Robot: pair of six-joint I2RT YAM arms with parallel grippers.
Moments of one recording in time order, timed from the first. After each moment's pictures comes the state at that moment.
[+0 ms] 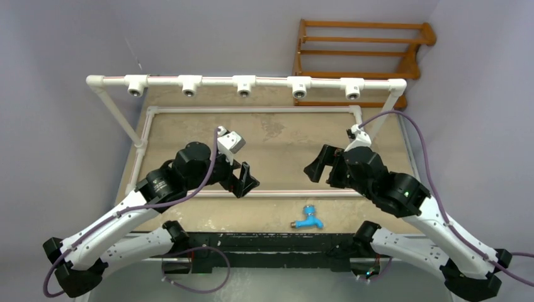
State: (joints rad) left arm -0.85 0.83 0.92 -0.53 0.14 -0.27; right arm 0.85 0.78 1.03 -0.91 0.27 0.87
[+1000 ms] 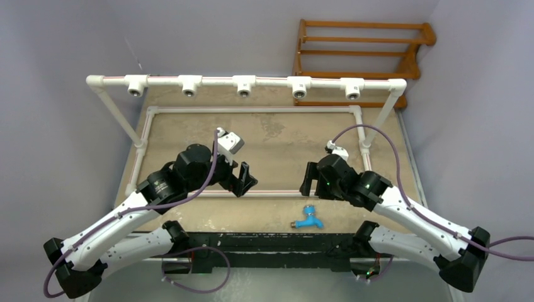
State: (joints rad) left arm -0.85 0.82 0.88 -0.51 0.08 -0.25; right arm 0.85 0.90 0.81 -0.87 0.21 0.90
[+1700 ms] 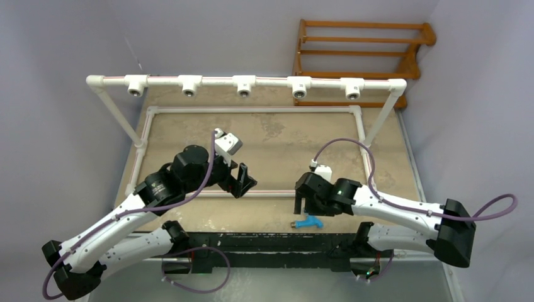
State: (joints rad) left arm -0.85 0.80 0.88 -0.51 0.09 -0.25; right arm 1.06 1.08 0.69 -0.83 0.23 1.08
